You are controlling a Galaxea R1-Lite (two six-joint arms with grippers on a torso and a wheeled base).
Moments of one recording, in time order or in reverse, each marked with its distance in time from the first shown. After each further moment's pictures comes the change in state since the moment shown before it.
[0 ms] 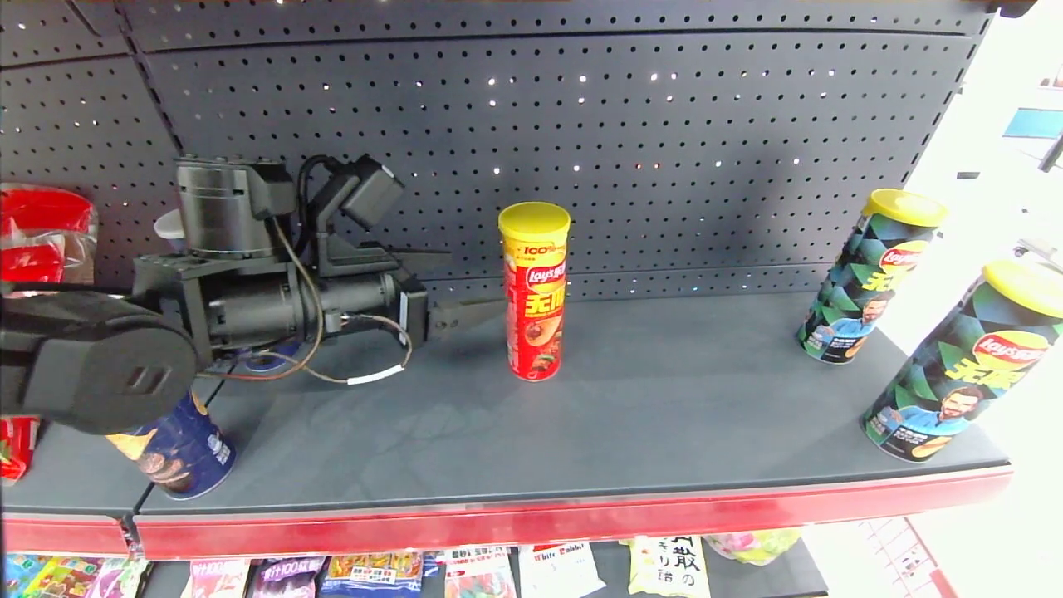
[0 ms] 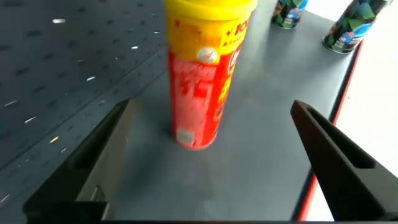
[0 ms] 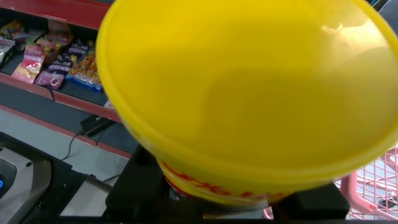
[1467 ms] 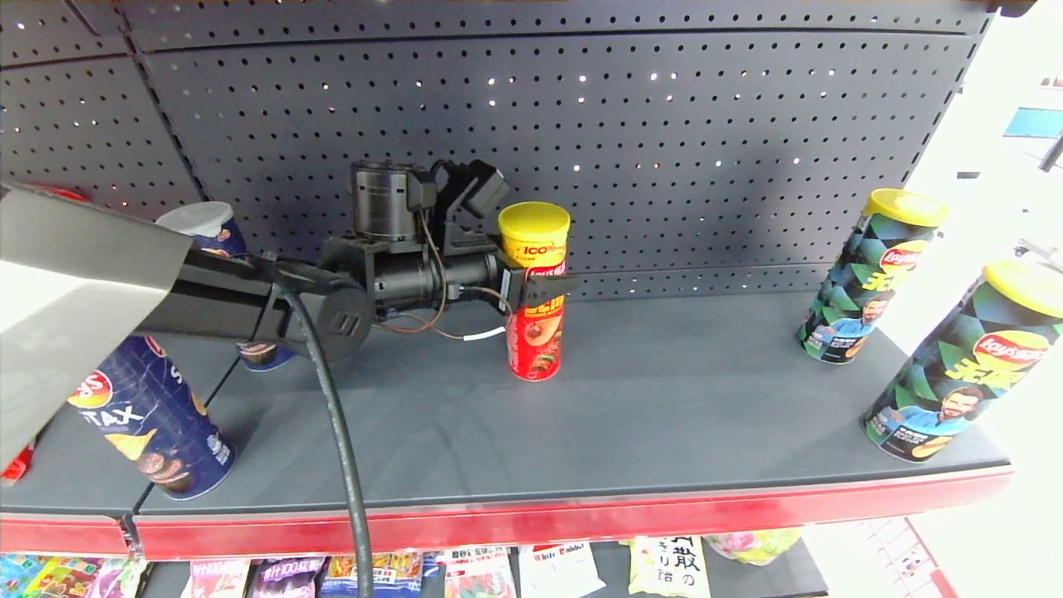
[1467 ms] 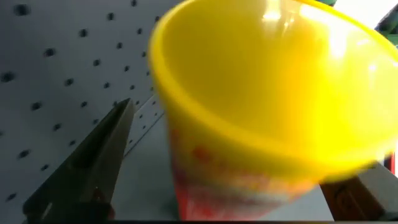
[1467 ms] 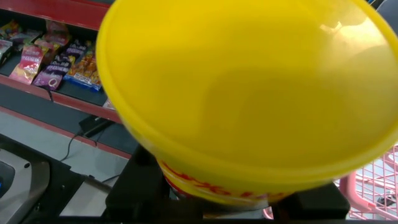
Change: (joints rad) left arm -0.081 0.334 -0.378 0.004 0.030 0.003; right arm -0.001 0.001 0.000 0.000 -0.006 0.002
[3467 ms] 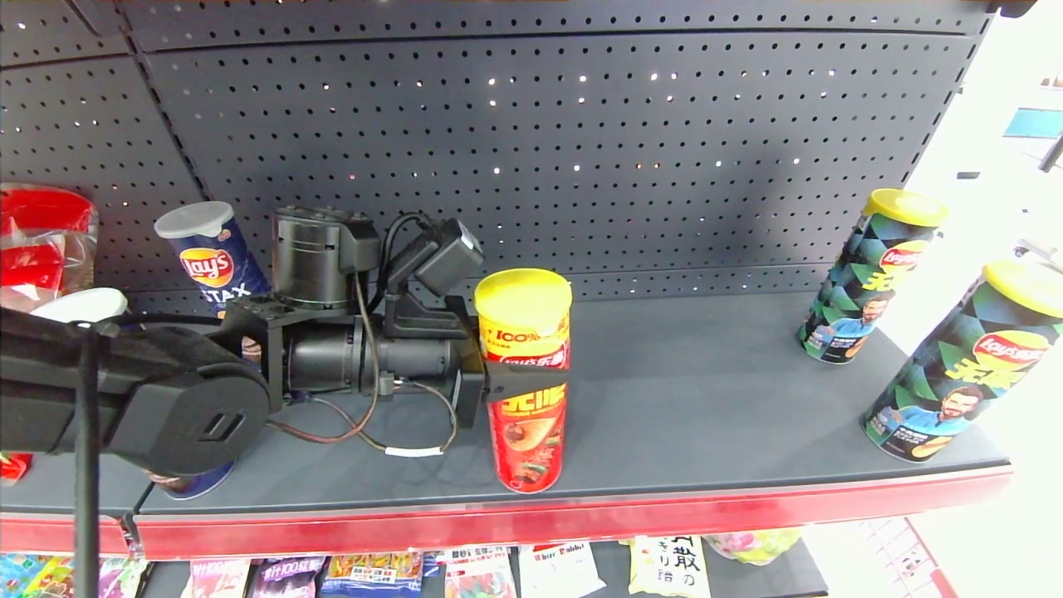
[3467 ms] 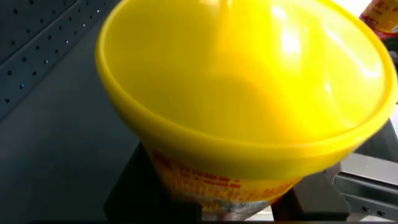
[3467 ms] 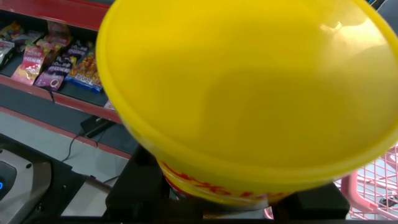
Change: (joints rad) left arm -0.059 -0.278 0.433 -0.033 -0.260 0.054; right arm 0.001 -0.003 0.000 0.000 0.001 0.004
